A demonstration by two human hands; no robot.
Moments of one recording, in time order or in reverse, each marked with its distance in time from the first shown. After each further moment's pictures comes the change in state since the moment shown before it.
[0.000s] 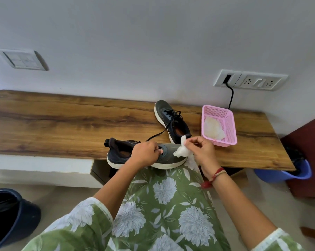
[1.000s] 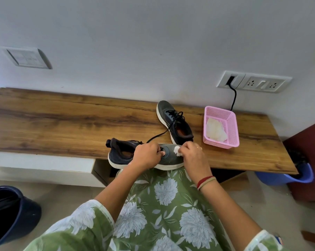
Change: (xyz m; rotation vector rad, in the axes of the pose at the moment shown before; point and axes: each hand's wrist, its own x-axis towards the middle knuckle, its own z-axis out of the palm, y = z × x) left_hand -0.006 0.003 0.001 0.035 0.037 -0.001; right_hand -0.016 0.013 0.020 -1.009 -0.048 -0.608
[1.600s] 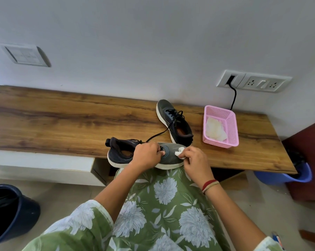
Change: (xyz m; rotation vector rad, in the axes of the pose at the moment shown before) left_hand -0.001 0.000 0.003 0.016 0.030 0.009; right_hand -0.009 0.006 -0.005 0.234 -0.142 0.158
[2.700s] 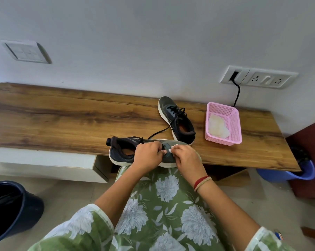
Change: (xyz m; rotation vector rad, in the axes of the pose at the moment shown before) left_hand -0.006 -0.004 0.011 -0.039 0.096 0.006; right_hand 0.006 -0.019 0.018 -0.118 -0.017 -0.170
